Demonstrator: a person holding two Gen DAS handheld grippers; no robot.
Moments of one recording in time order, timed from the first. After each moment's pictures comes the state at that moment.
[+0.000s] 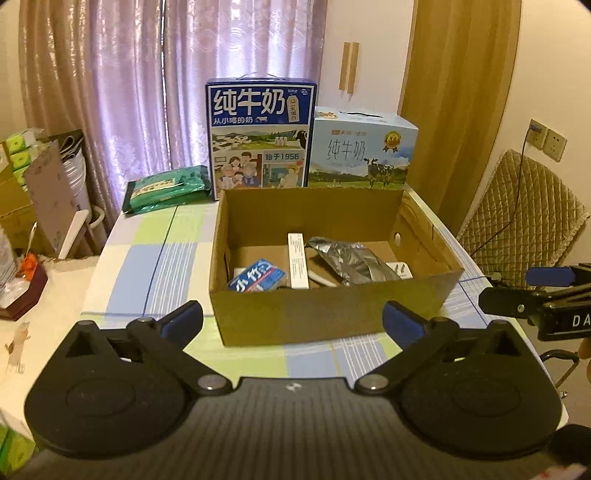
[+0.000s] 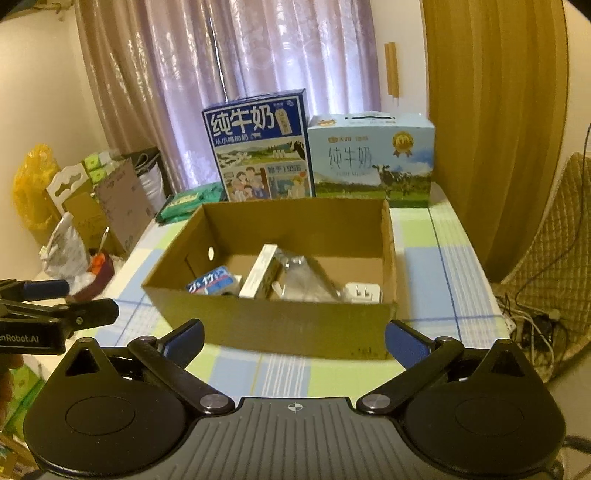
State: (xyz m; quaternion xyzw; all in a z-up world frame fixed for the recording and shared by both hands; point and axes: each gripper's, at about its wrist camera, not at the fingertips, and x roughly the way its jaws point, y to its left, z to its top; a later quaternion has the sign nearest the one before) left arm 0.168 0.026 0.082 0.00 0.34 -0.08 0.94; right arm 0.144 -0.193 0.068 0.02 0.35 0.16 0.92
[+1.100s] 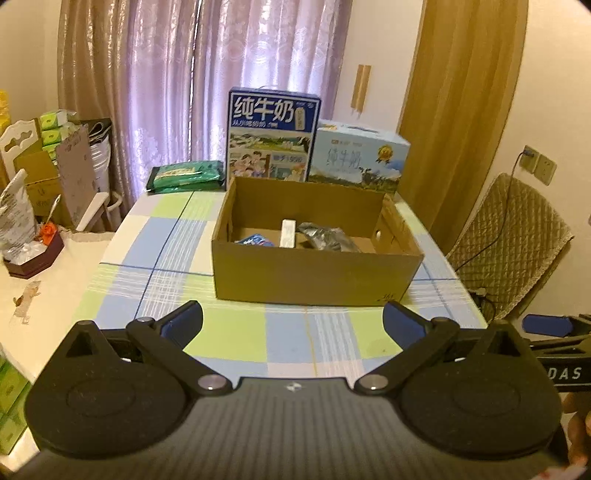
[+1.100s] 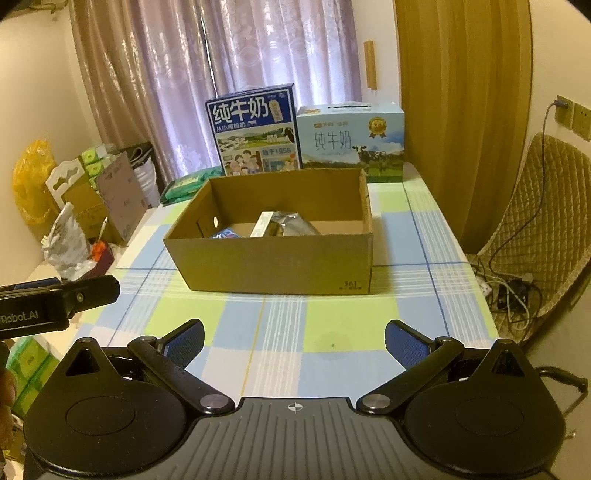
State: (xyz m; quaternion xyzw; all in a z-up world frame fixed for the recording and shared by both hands) left arm 0.059 0.007 0.096 -0.05 0.32 -0.05 0.94; right arm 0.036 -0.198 0.076 0.02 0.36 0.13 0.92
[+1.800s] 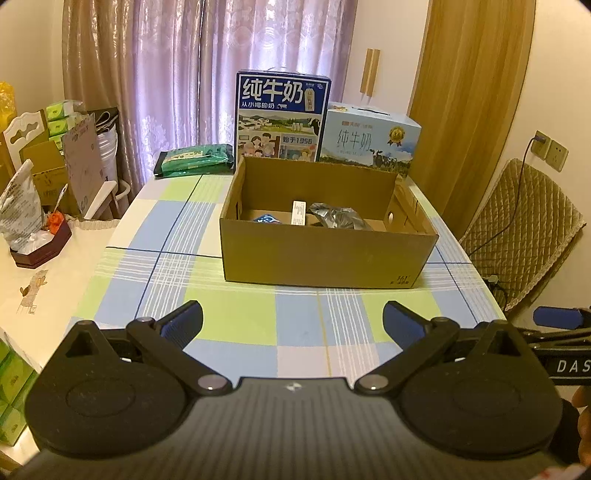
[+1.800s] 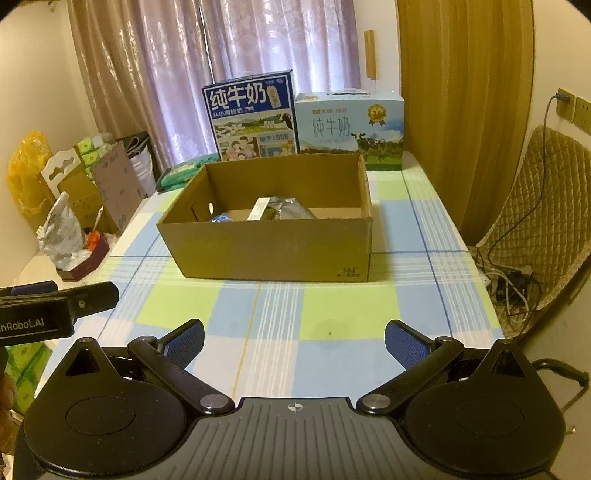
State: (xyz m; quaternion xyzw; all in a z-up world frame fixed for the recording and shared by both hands) left arm 0.057 0.007 0.076 -0.04 0.34 -0.03 0.94; right arm 0.038 -0.198 0.061 0.02 0.37 0.13 0.92
